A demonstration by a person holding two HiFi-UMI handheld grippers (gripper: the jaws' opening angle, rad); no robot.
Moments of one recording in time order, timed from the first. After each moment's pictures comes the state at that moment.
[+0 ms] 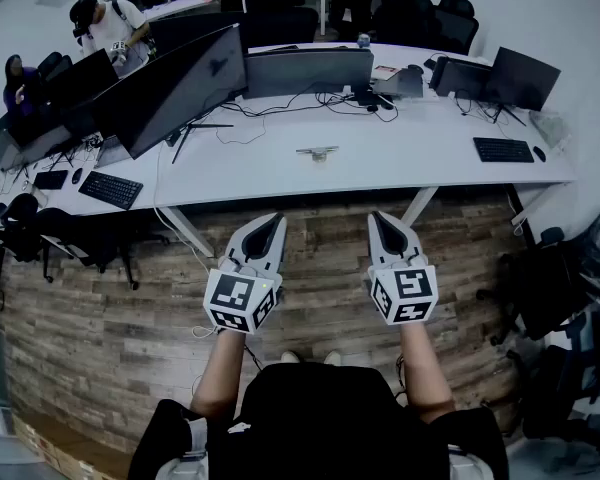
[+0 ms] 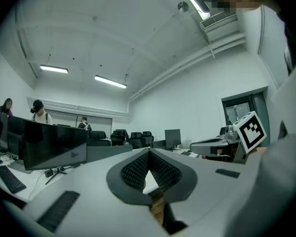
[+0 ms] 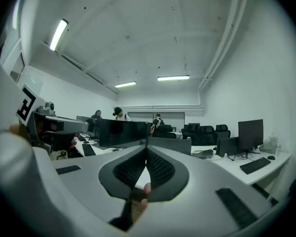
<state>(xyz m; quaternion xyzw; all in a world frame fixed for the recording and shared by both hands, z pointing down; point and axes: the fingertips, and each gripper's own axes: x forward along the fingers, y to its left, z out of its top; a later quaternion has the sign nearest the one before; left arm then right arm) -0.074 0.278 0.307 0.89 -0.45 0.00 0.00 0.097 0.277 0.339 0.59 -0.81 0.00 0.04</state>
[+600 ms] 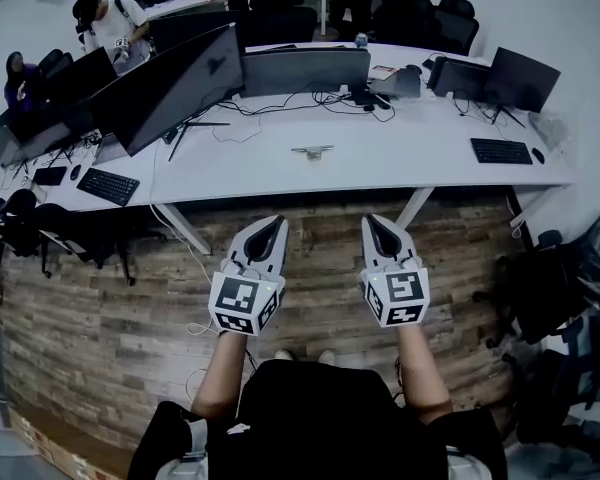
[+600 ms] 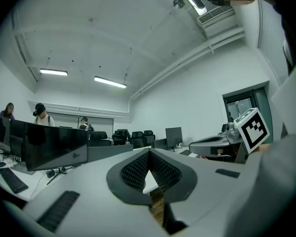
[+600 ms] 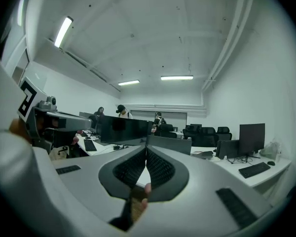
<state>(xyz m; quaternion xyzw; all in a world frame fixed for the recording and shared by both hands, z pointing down) -0.043 0.285 0.312 0.89 -0.46 0.01 -0.01 0.114 0.281 0.345 0.58 -0.82 -0.01 0.06</state>
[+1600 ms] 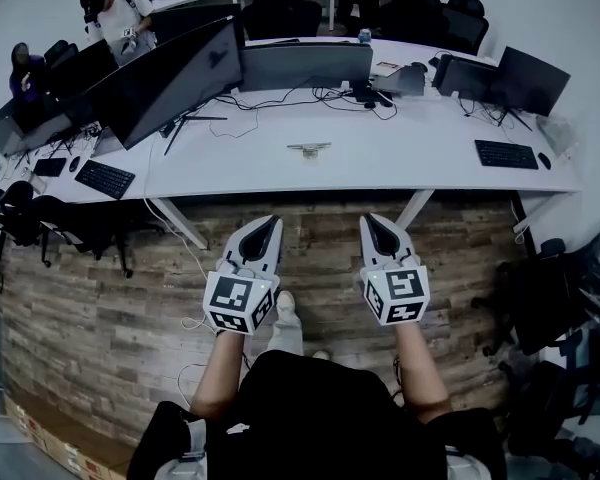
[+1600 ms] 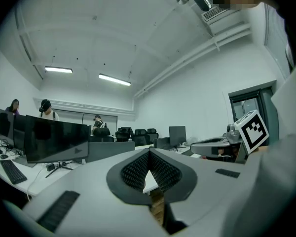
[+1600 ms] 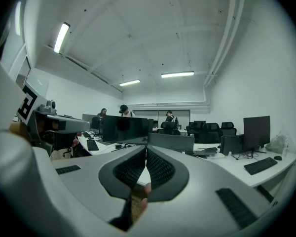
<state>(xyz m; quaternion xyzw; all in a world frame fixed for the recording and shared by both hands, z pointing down) -0.016 0.268 0.334 0.88 -0.48 0.01 0.01 0.148 0.258 0.368 0.55 -0.83 0.01 0.05</state>
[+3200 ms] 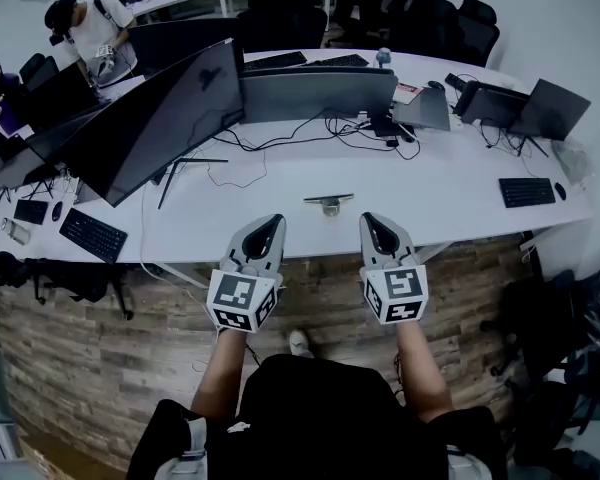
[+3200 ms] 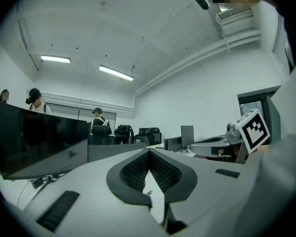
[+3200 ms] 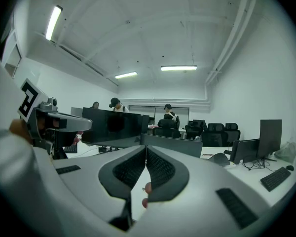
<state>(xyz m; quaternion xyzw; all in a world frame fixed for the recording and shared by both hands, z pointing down) -0.099 -0.018 0.341 0.89 -0.46 0.02 0.03 0.061 -0.019 0.370 0.57 -0.82 0.01 0.08</state>
